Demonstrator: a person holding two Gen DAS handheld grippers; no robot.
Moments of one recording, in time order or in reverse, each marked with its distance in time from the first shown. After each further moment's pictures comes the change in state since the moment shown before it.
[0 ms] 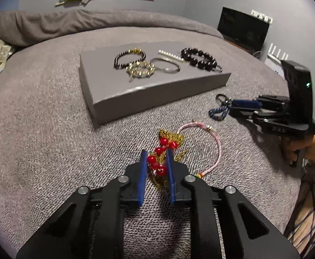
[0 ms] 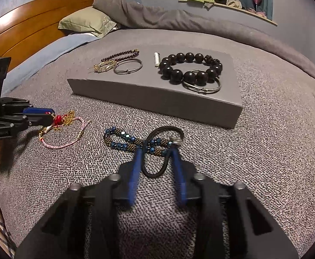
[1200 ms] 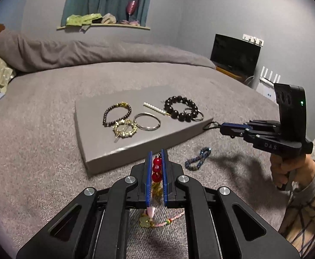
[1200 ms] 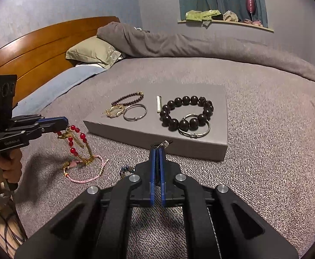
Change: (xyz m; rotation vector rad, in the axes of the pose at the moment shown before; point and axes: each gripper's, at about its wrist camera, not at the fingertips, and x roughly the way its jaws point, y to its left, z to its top) left arm -0.032 -0.027 0.040 0.004 -0.201 -0.016; right arm -0.045 -0.009 0.030 0.058 -0.165 0.078
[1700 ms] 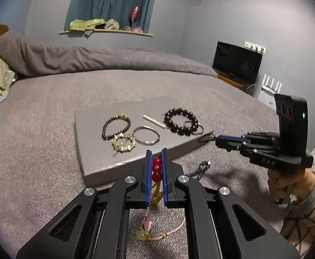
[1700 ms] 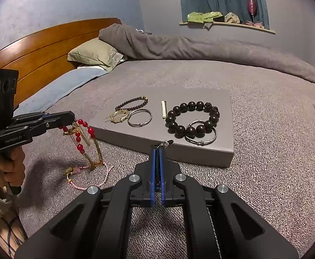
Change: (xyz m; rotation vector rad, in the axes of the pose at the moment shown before) left arm -0.001 -0.002 0.015 -0.021 -0.055 0.011; right arm 0.006 0.009 0.007 0.000 -0.014 0.007
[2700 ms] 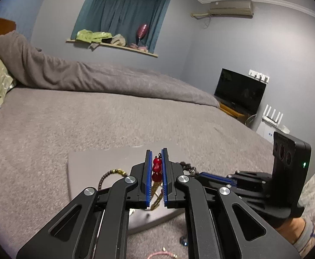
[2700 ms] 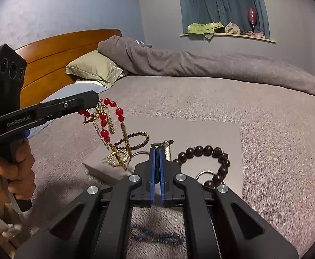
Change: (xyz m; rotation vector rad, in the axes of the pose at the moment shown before) left arm 0.033 0.020 0.077 -0.098 -0.136 -0.027; right arm 0.034 0.004 0.057 -0.003 -0.073 -0.004
